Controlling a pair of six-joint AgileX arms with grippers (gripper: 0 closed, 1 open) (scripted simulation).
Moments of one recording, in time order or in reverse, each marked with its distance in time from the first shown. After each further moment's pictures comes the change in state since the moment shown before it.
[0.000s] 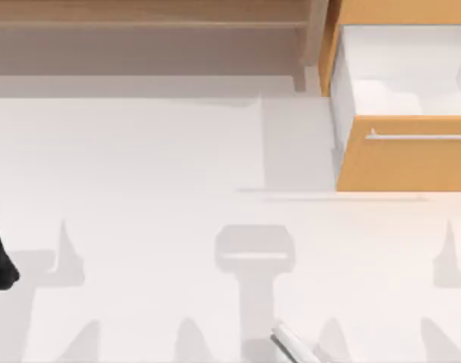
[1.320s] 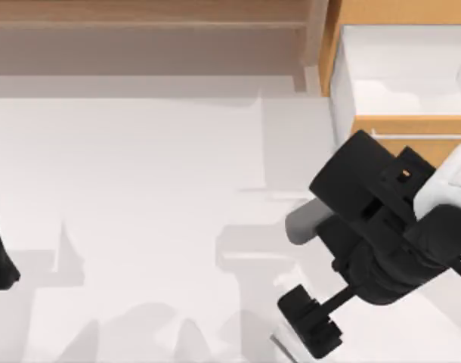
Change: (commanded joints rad) left arm 0.000 0.000 0.000 0.000 0.000 0.000; right arm 0.831 1.492 0.972 -0.816 -0.003 0.222
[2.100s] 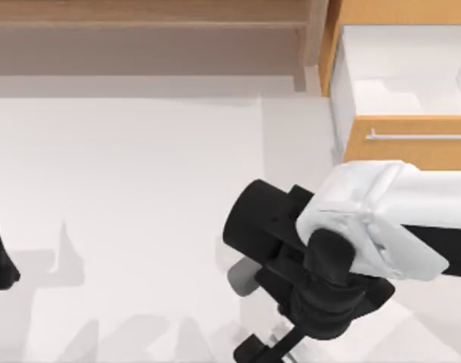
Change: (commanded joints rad) left arm 0.000 0.000 0.000 0.000 0.000 0.000; right arm 0.139 0.264 0.150 -0.121 0.000 0.035
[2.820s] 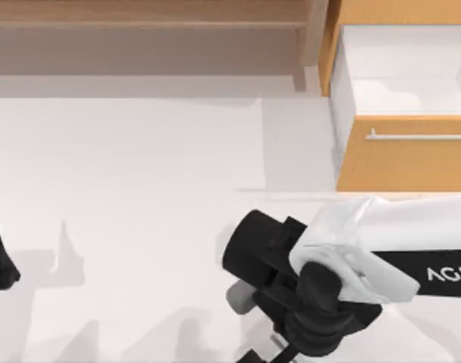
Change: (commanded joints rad) left arm 0.000 0.000 0.000 0.000 0.000 0.000; right arm 0.005 0.084 -0.093 0.179 0.000 0.006
